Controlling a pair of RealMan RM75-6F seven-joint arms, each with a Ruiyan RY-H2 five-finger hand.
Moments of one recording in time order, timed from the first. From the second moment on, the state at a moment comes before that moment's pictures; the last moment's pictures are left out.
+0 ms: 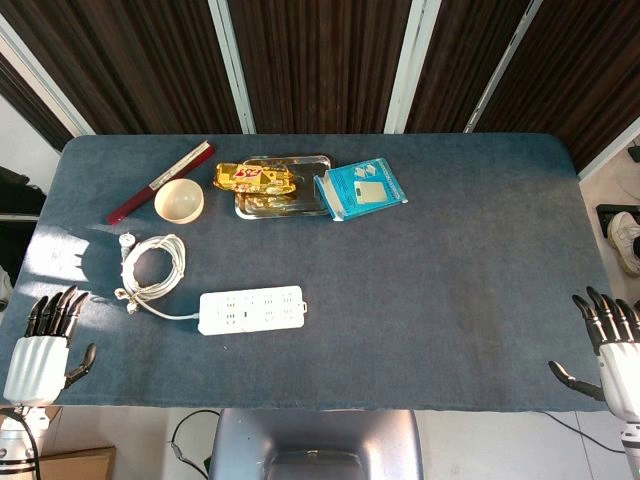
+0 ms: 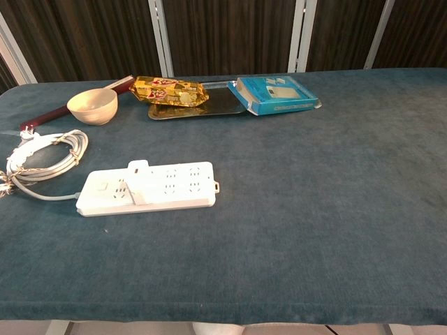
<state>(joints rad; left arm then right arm) -0.14 -1.26 -0.01 -1.51 1.50 1.55 0.10 0.01 -1.07 -0.01 -1.58 -1.55 1.61 0.01</state>
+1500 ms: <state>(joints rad) -0.47 -1.97 -0.18 -1.13 1.41 1.24 0.45 0.26 -1.11 0.06 -1.65 -1.49 1.23 -0.06</state>
